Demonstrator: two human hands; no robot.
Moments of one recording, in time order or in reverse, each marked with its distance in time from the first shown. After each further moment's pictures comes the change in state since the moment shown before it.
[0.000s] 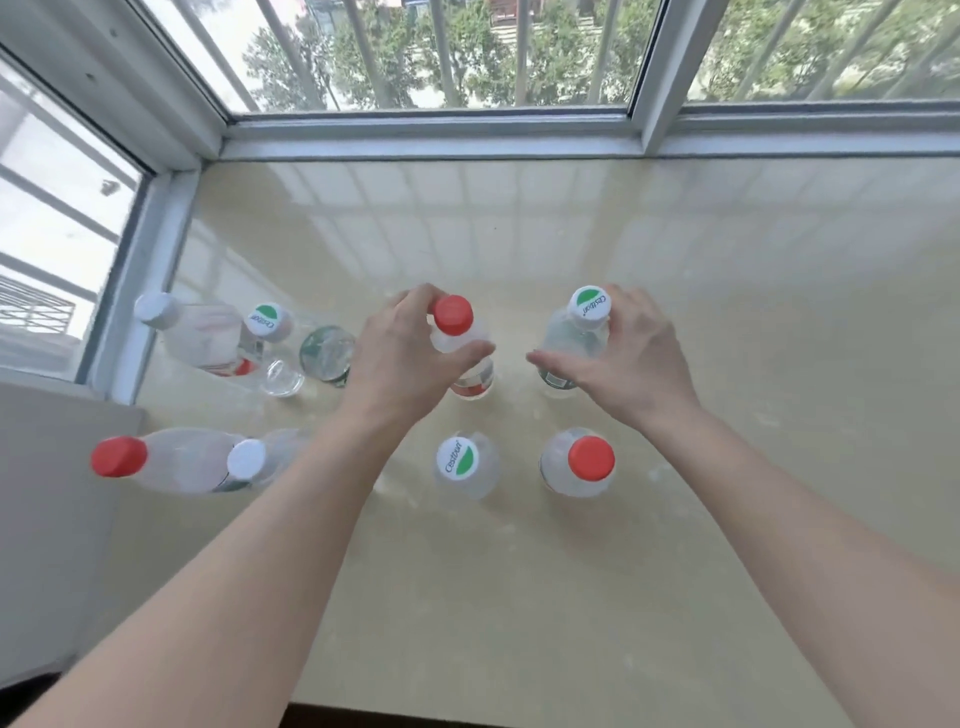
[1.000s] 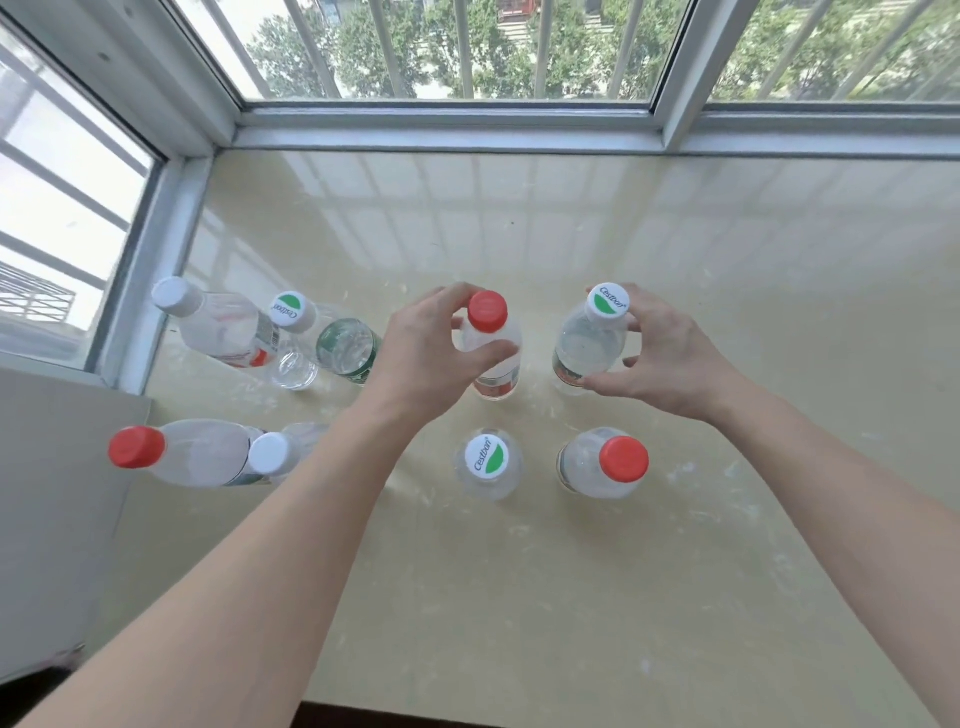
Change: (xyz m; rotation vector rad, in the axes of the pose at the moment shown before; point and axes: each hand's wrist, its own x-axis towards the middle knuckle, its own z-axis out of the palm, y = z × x) left_hand 0.001 -0.013 0.001 -0.201 -0.083 0.094; right_hand 0.013 0.019 -0.010 0.143 -0.277 -0.190
